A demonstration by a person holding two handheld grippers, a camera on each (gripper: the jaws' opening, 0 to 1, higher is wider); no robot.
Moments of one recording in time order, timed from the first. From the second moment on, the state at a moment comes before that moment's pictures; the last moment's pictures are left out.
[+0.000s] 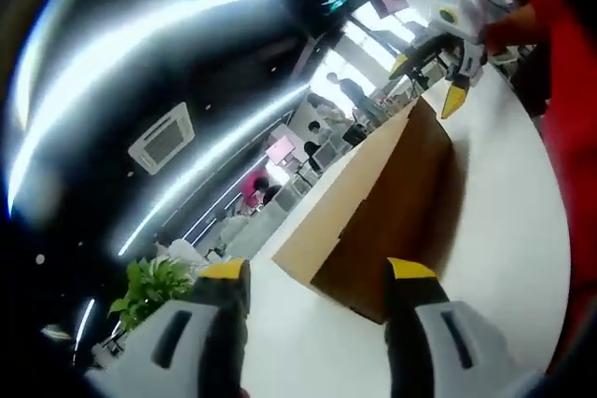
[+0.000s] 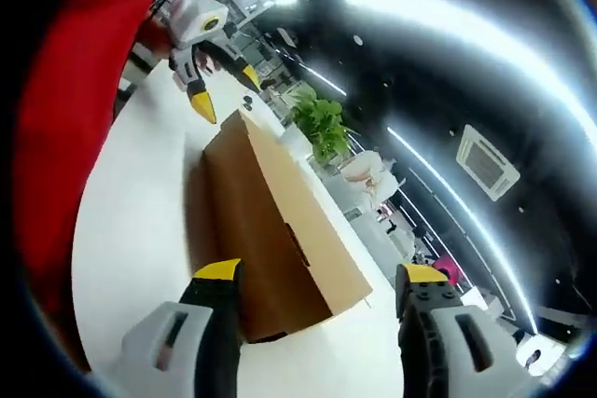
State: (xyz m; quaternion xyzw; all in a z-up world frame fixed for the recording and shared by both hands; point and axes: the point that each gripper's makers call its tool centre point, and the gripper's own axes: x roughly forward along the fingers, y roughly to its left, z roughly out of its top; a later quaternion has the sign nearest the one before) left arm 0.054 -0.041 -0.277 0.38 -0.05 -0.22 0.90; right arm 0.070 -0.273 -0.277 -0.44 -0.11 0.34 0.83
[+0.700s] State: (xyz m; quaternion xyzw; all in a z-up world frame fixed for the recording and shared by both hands) left arm 0.060 -0.037 -0.284 0.44 -0.06 -0.19 0.87; right arm 0.069 -0.275 -0.278 -0.49 -0.12 0.32 0.80
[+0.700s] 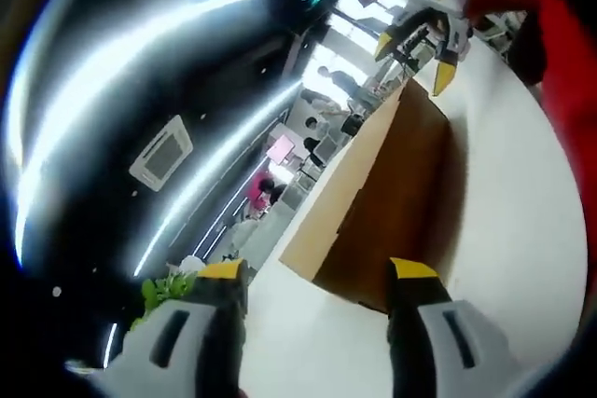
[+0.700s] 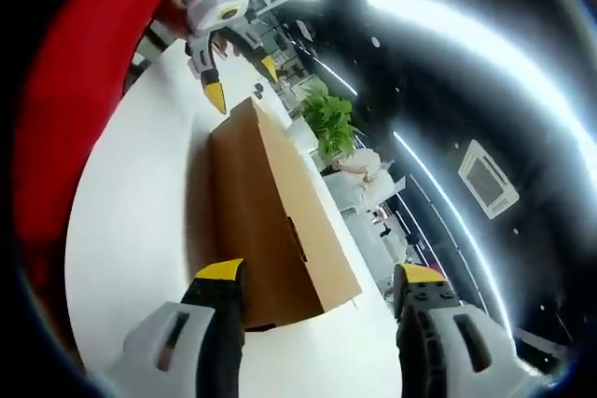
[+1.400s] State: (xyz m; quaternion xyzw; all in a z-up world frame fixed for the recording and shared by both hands) left arm 0.059 -0.038 -0.287 0.47 -0.05 -0.18 0.86; right arm 0.075 -0.280 -0.277 -0.55 -0.13 0.29 0.77
